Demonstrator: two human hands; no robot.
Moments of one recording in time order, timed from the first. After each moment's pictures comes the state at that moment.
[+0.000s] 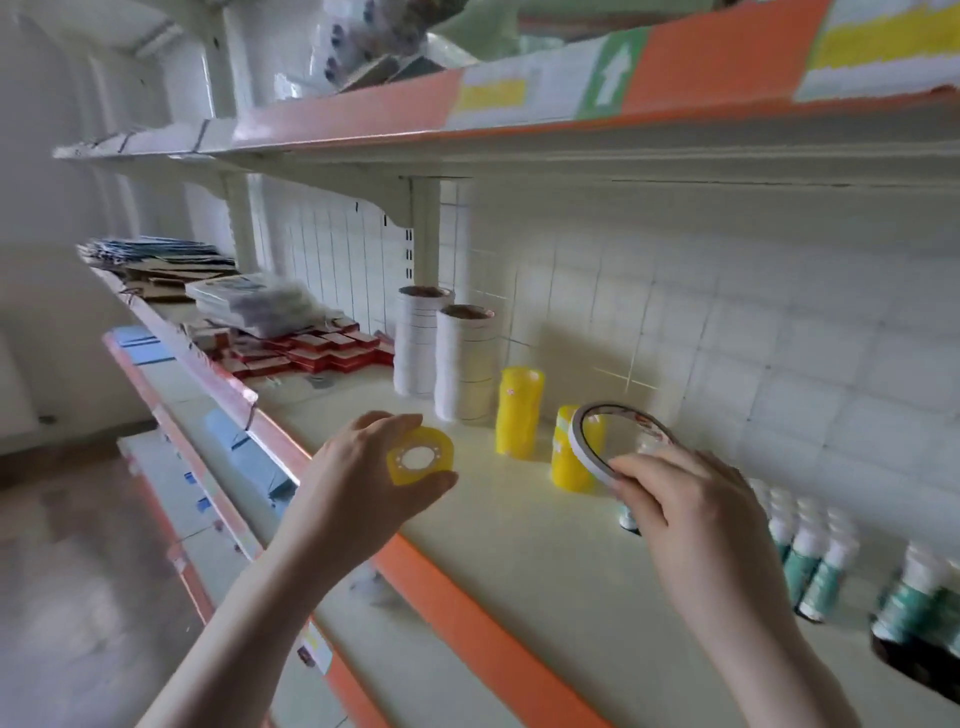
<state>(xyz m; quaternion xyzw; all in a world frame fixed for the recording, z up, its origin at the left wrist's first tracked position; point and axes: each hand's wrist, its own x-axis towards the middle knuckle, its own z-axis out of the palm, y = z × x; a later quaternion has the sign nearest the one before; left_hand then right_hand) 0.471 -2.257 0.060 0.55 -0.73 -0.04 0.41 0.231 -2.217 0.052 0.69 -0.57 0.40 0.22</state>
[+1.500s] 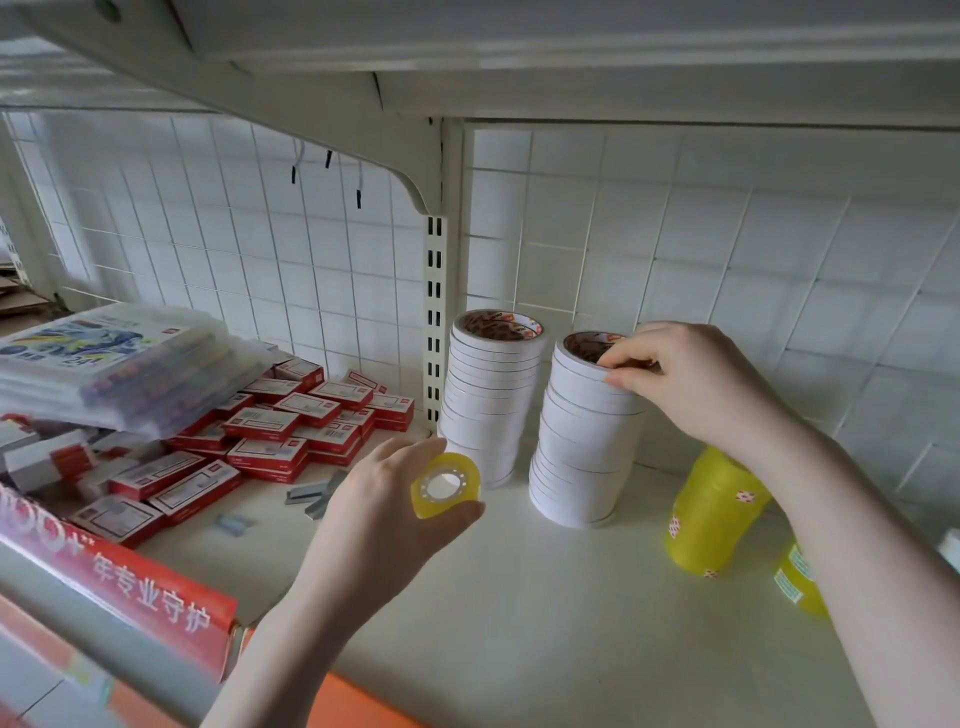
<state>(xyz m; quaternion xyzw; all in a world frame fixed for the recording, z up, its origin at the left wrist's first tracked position) 0.609 -2.566 0.032 0.41 -0.82 -0.14 0.38 0.369 -2.517 0.122 0.66 -0.70 0.27 0.11</state>
